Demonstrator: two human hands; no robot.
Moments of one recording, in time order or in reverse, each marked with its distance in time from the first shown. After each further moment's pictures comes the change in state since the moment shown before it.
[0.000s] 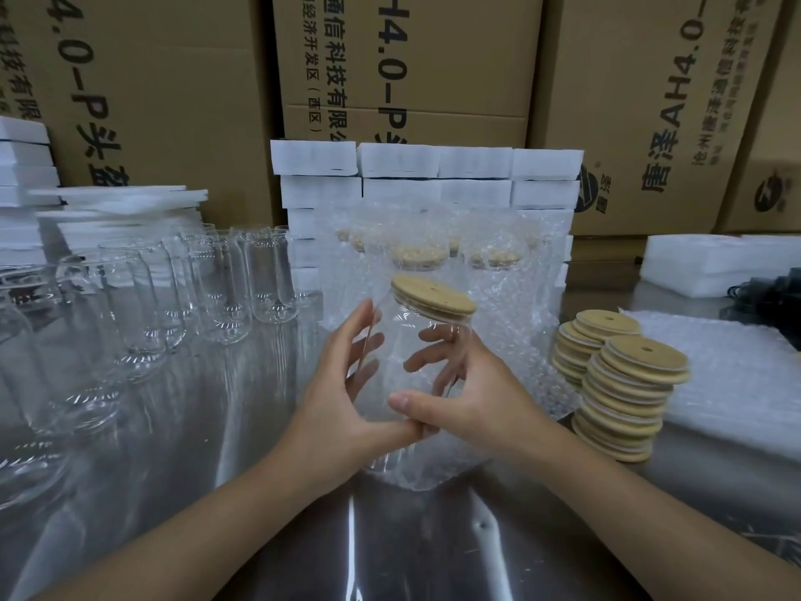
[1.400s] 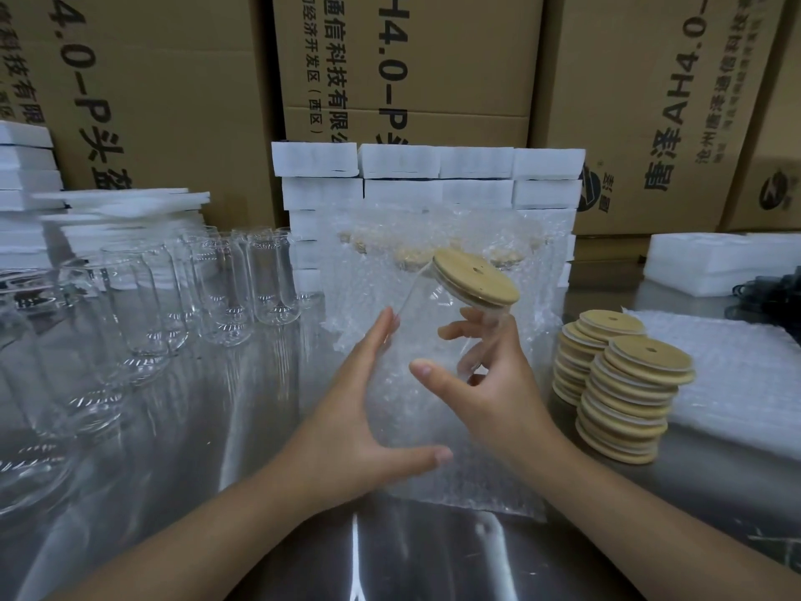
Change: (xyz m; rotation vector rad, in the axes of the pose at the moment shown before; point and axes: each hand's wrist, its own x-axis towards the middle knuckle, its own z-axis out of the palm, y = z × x) left_hand -0.006 0.008 -0.003 0.264 -0.181 -0.012; right_hand -0.002 0.005 0.006 0.163 0.308 -0.046
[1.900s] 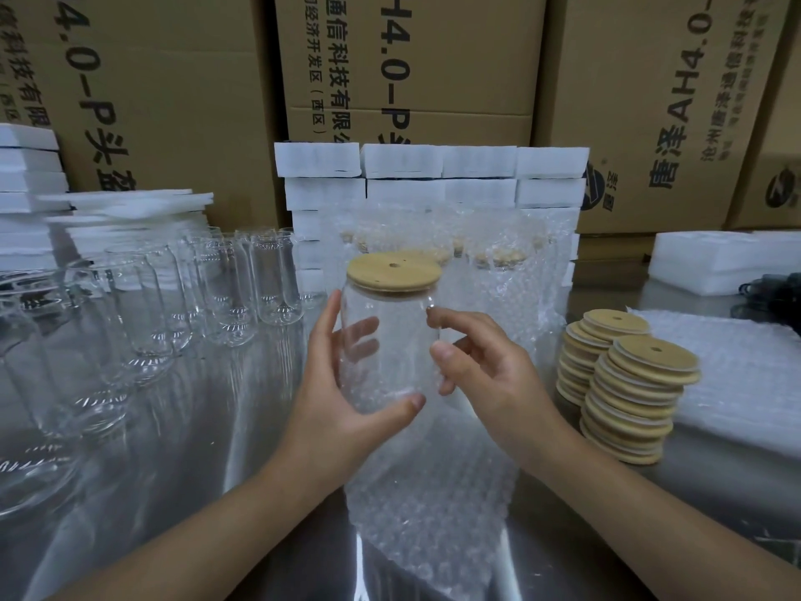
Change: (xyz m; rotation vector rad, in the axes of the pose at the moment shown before) left_hand 0.003 0.000 0.001 -0.190 0.315 0.003; right_hand 0.002 -0.011 -0.005 0.175 -0.203 -0.085
